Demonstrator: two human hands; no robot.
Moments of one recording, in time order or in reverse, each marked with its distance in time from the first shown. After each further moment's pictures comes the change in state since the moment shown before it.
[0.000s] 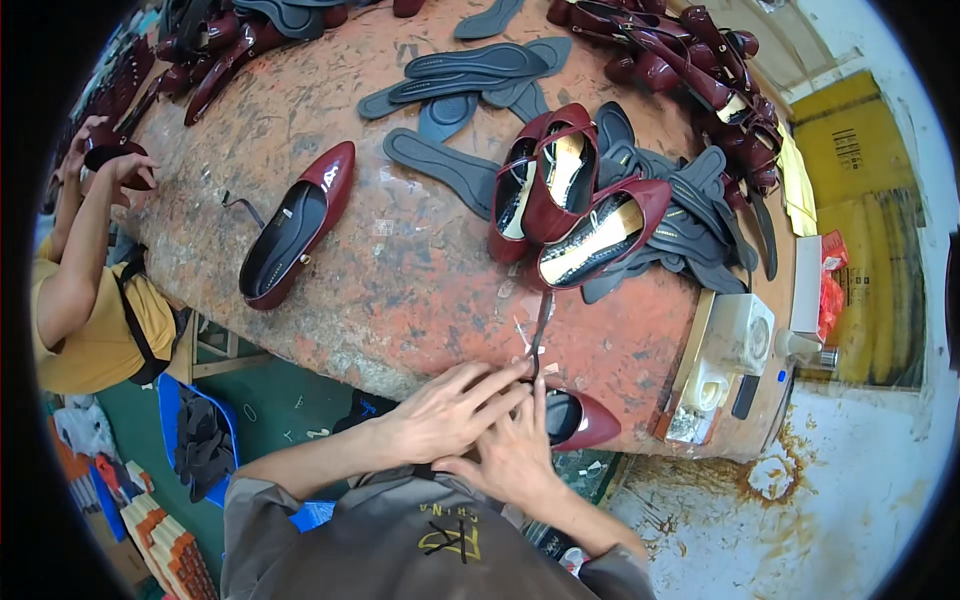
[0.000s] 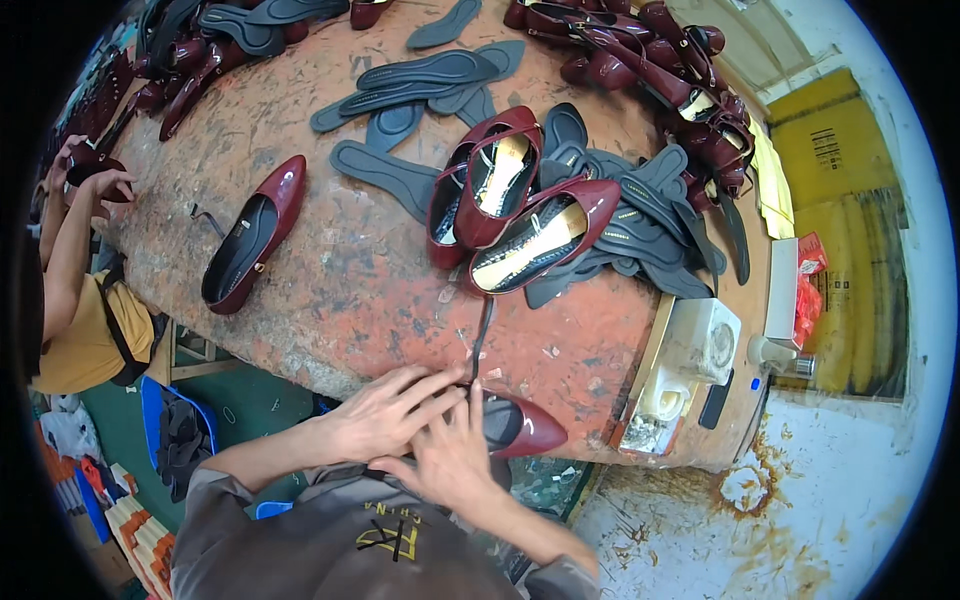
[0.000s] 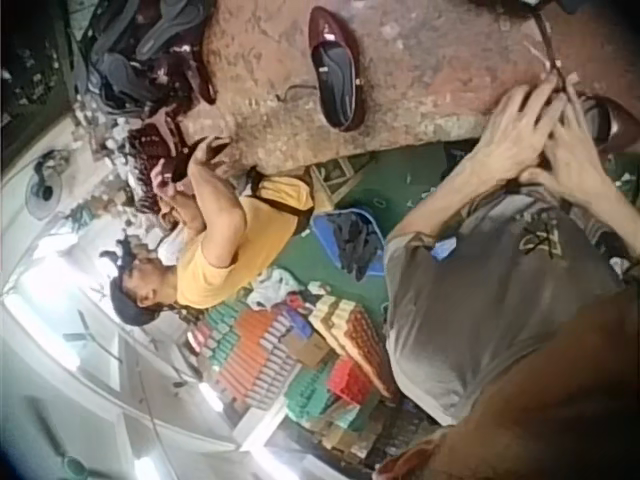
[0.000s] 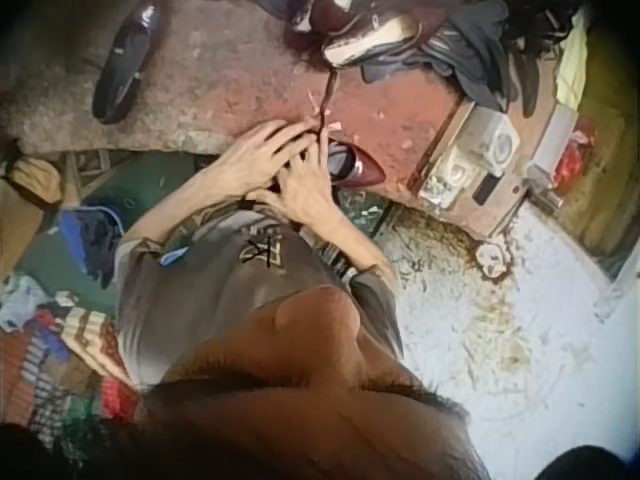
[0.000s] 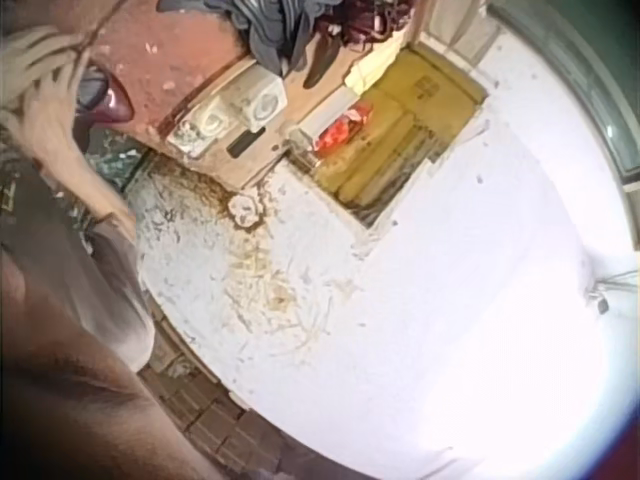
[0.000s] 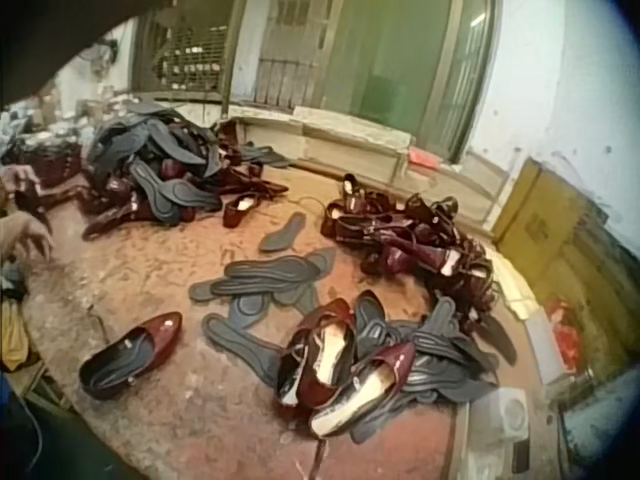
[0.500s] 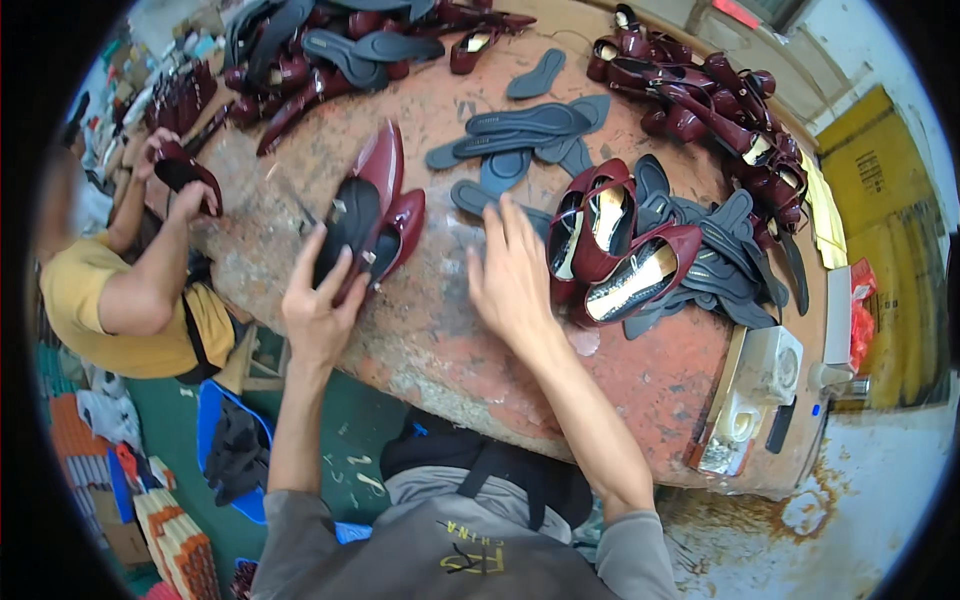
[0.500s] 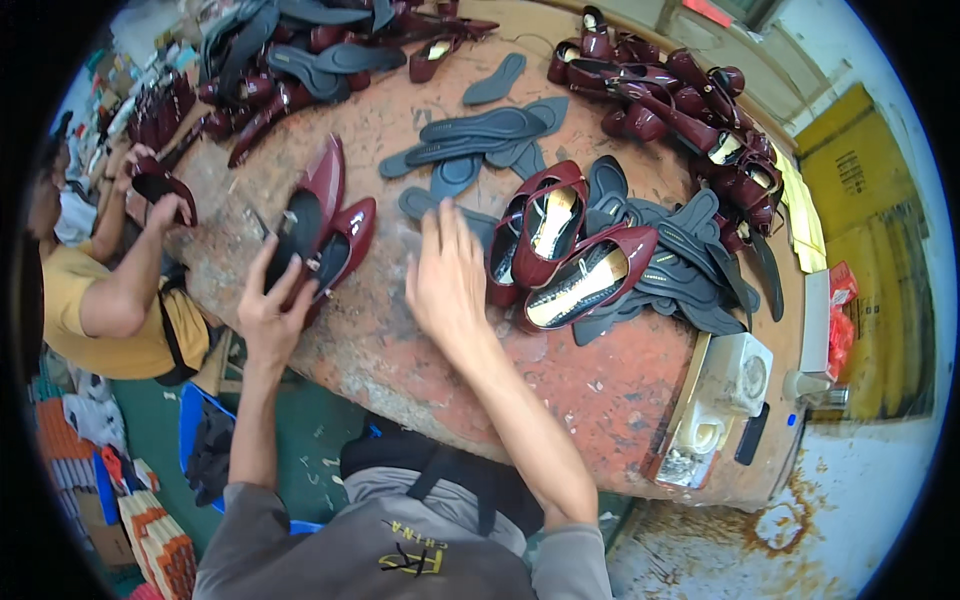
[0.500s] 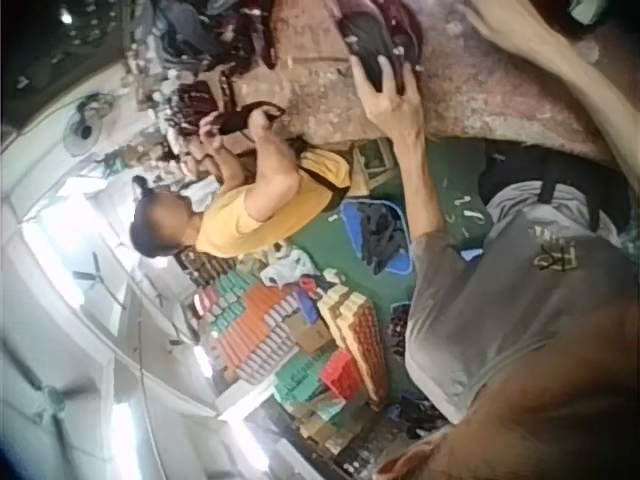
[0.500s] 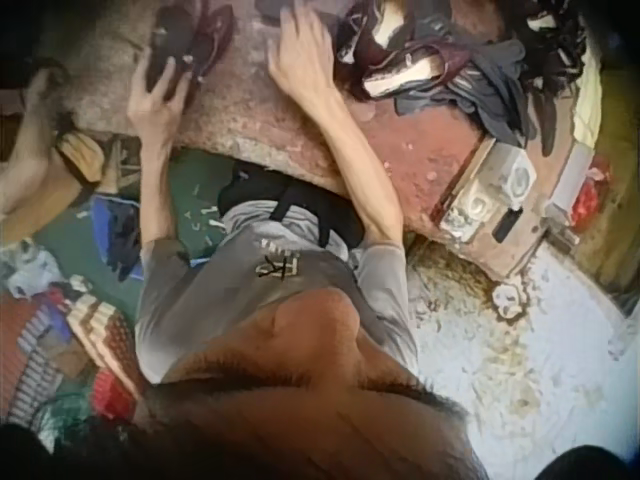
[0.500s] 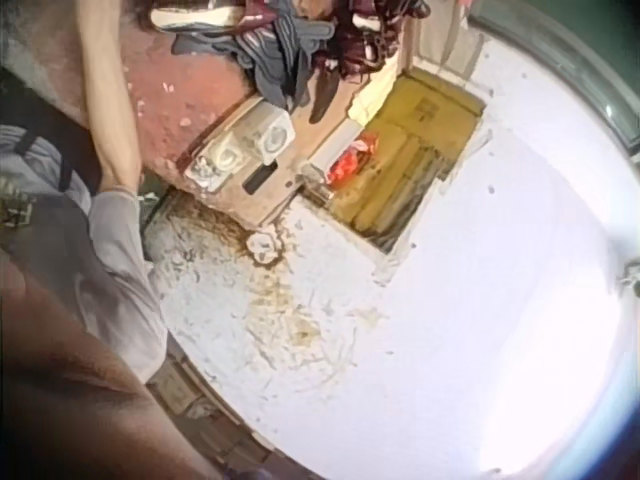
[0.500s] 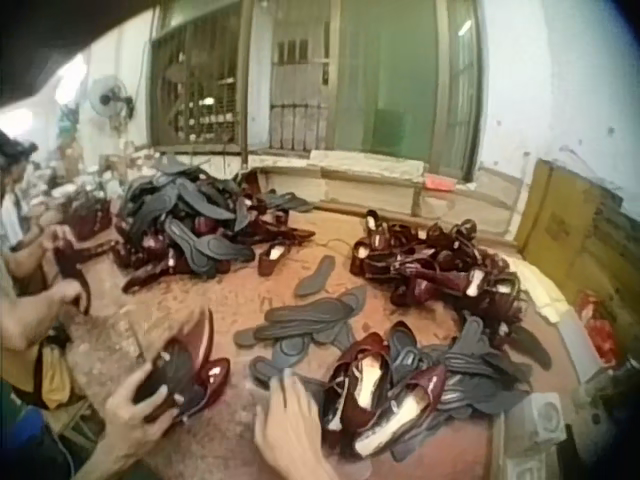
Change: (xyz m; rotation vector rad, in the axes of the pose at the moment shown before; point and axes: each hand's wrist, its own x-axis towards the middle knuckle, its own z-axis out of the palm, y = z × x) left_hand -0.071 -0.092 -0.157 0.731 0.799 -0.455; right_hand 0.240 0.017 -0.033 0.069 0.688 -0.094
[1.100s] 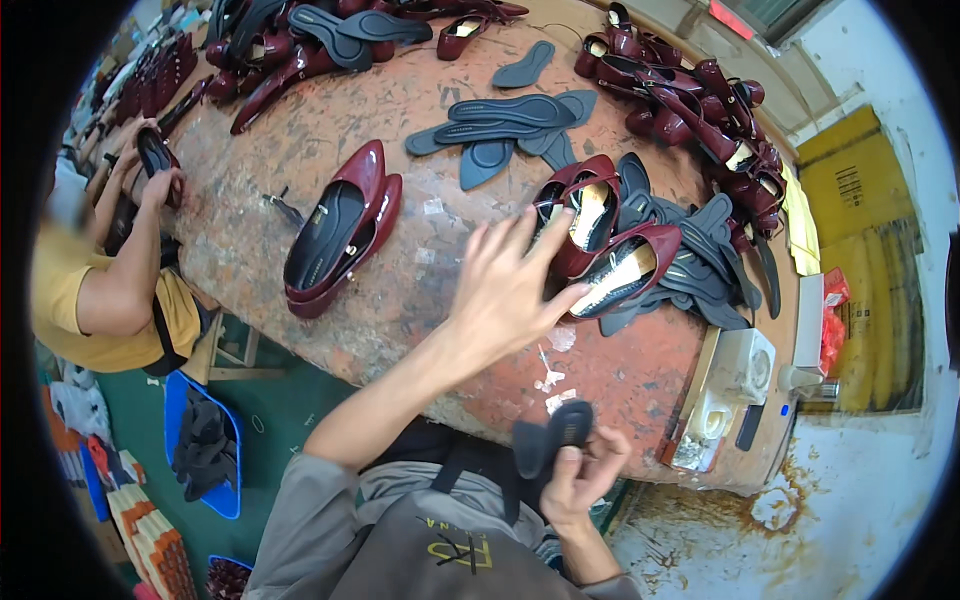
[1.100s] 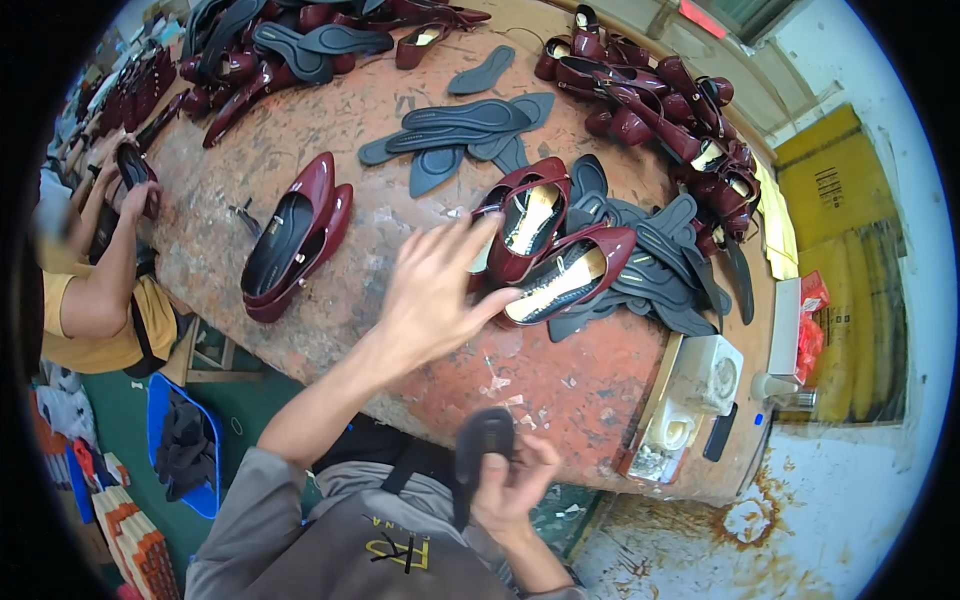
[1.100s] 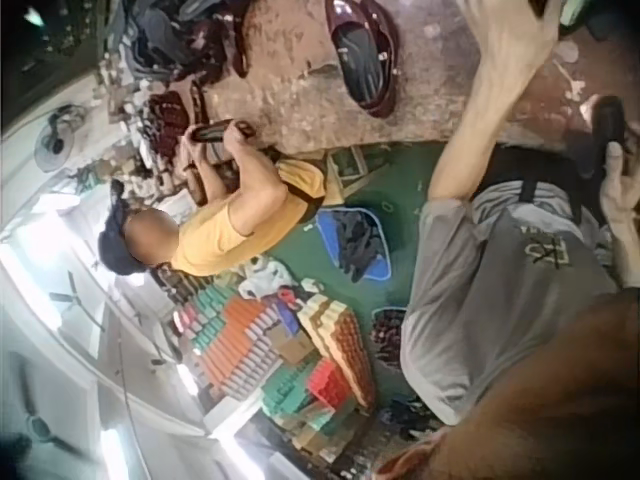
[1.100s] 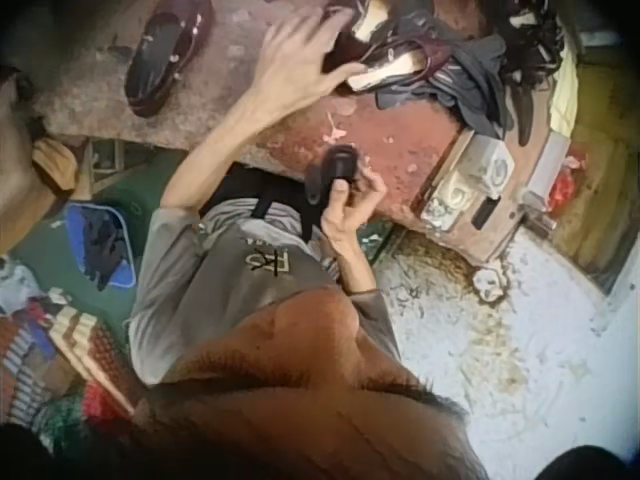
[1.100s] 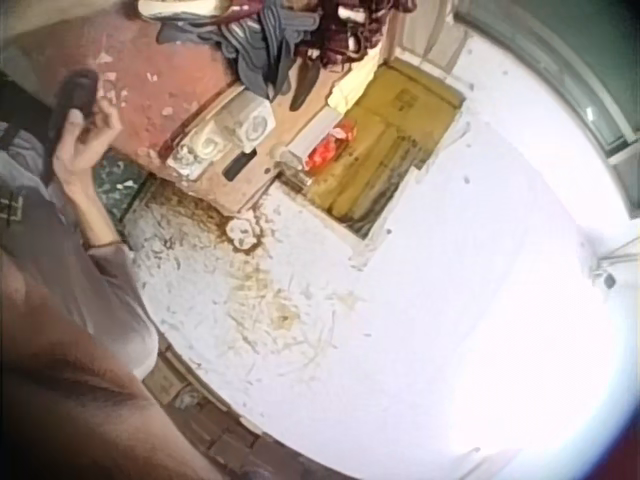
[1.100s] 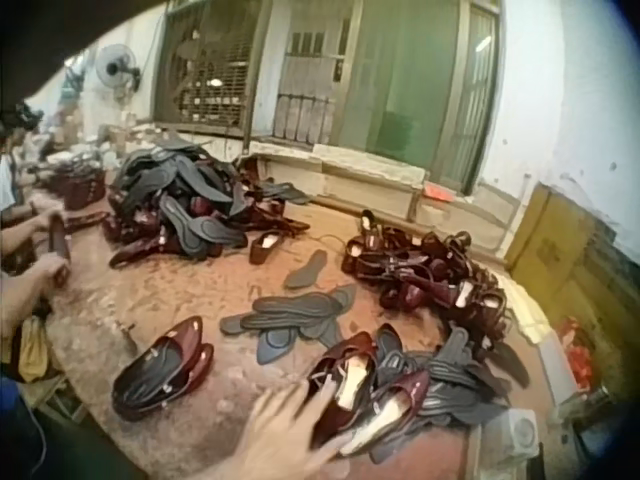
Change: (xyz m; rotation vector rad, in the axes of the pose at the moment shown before) left_hand 0.049 0.190 0.082 -0.447 -0.215 0.032; right_hand -0.218 -0.058 -0.126 0.723 0.426 0.570
